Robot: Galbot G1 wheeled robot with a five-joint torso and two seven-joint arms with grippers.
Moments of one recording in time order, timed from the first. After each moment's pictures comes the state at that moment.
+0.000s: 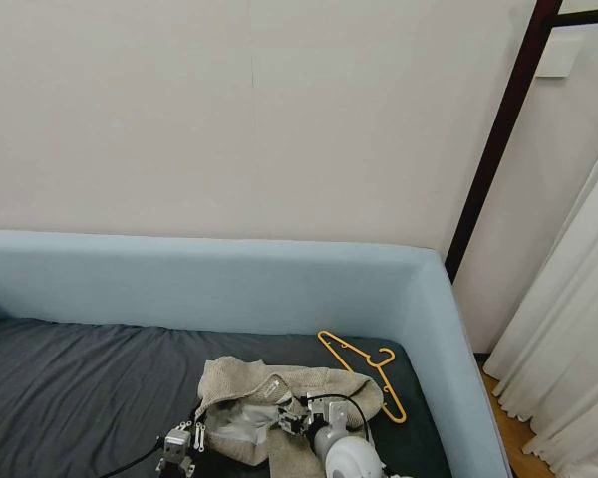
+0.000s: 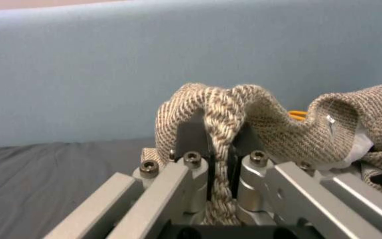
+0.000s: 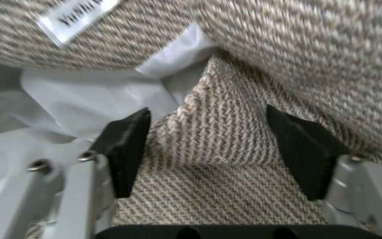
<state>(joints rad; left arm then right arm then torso) 1.46 -1.11 -0.30 -1.62 -0.24 -0.43 -0.17 -0.81 1.22 -0.39 1.50 0.99 -0.30 0.49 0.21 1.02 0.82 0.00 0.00</state>
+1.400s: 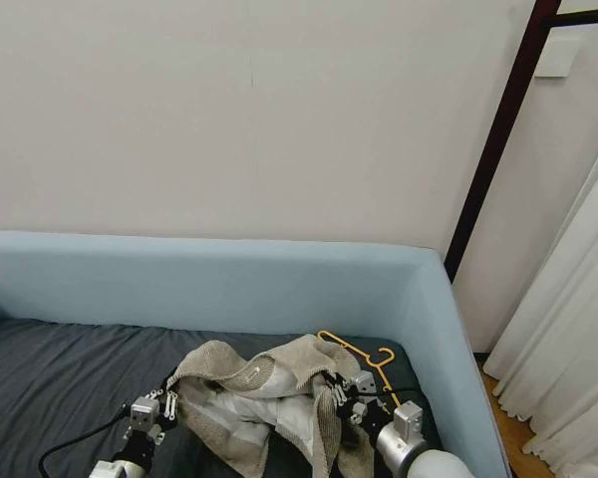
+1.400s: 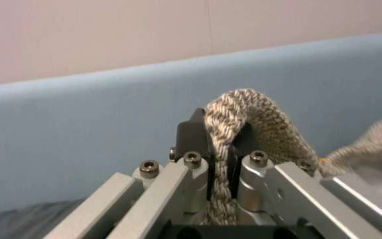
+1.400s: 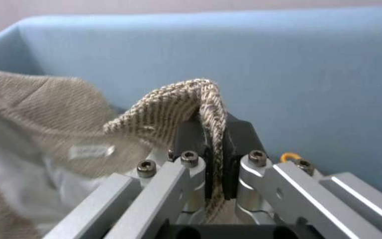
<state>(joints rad) 1.51 -0.90 -0.42 -1.84 -0.39 -0.36 -0.20 -1.01 0.82 -0.14 1.98 0.73 -0.05 0.20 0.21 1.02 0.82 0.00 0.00</state>
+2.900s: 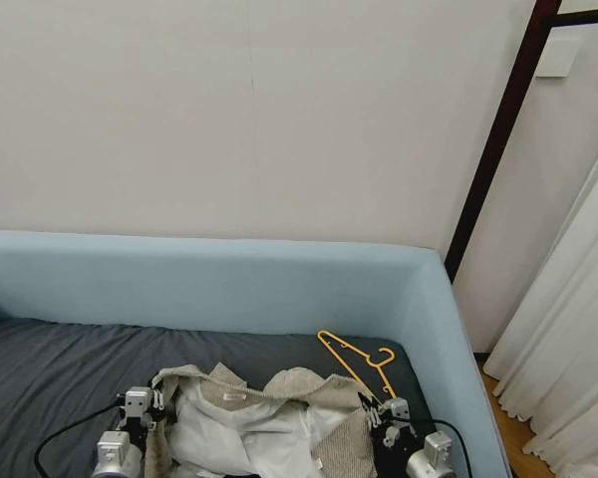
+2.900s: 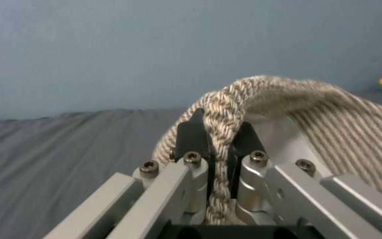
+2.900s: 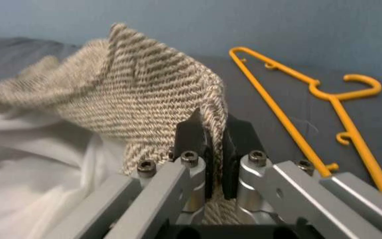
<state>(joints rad) 1.37 -0.99 -0.33 -1.66 -0.38 -0.12 -0.29 -1.16 0.95 -0.07 1.59 0.64 0.08 0.10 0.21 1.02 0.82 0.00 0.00</state>
